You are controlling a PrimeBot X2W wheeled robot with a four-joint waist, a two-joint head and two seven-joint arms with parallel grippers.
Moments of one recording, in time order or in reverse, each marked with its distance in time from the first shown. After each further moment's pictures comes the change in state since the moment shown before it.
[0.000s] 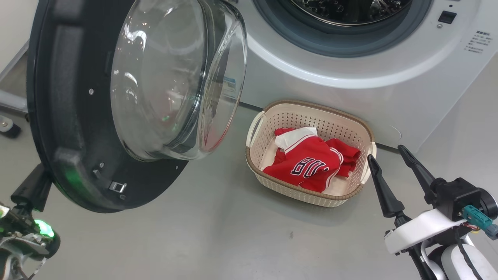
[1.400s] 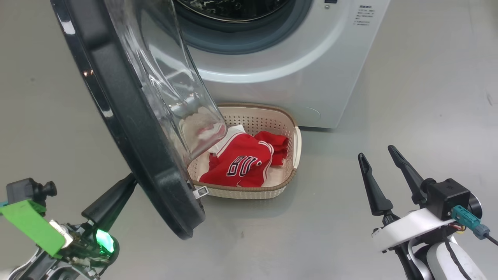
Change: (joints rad) left arm 0.150 -0.083 -0.134 -0.359 0.006 -0.008 0.168; right arm -0.027 0.057 0.018 0.066 0.017 -0.006 -0.056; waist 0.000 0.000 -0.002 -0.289
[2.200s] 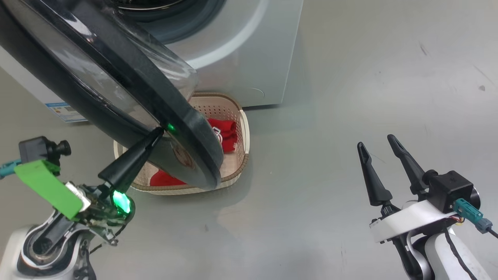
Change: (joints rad) left arm -0.148 -0.058 -0.053 0.012 0.057 0.001 -0.011; right arm -0.039 0.014 -0.002 0.012 0.011 0.009 -0.027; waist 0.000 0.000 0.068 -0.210
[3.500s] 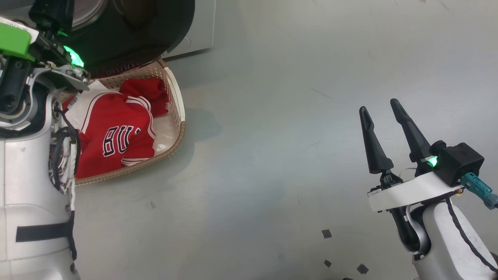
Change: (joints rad) left arm -0.633 -0.083 0.066 0.383 0.200 0.060 -0.304; right arm -0.145 0.031 -0.019 0.073 0.029 0.039 -0.077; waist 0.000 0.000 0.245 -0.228
